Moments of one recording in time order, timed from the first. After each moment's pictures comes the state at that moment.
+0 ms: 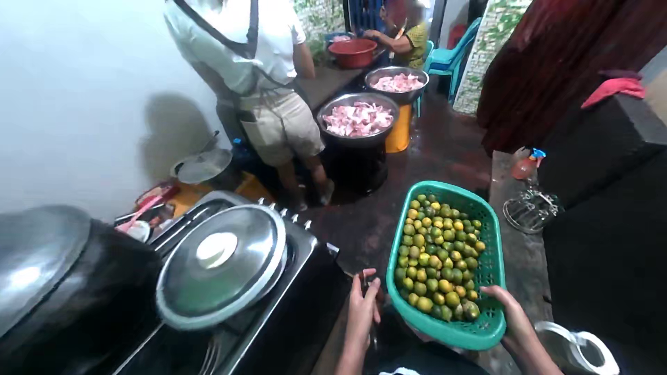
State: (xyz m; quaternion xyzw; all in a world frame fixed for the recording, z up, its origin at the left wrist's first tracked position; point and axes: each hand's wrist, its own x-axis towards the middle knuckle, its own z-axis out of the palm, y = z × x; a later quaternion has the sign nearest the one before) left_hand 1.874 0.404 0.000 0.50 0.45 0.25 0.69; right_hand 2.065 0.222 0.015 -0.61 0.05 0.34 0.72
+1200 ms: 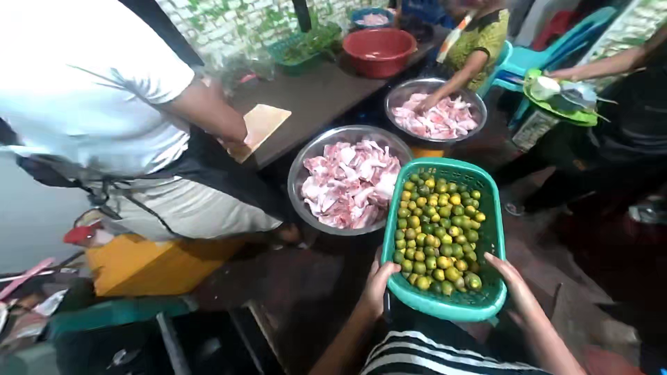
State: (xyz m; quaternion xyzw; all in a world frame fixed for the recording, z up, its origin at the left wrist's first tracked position) left_hand 2.443 0.852 0.023 0.36 0.45 0.27 0.77; right_hand 2.663 0.740 0.046 -0.69 -0.11 0.44 0.57
